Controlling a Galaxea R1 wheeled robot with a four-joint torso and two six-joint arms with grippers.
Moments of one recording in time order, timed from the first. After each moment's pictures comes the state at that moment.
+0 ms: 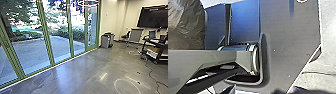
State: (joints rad) left arm 1.44 2.96 -2.68 -0.28 0.15 0.23; right arm -1.52 3.02 -2.66 0.08 -0.11 0.01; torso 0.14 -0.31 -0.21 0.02
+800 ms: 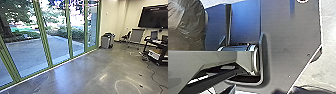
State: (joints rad) left arm 1.44 2.96 -2.68 -0.28 0.15 0.23; right arm -1.52 3.02 -2.66 0.08 -0.11 0.01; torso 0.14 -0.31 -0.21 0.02
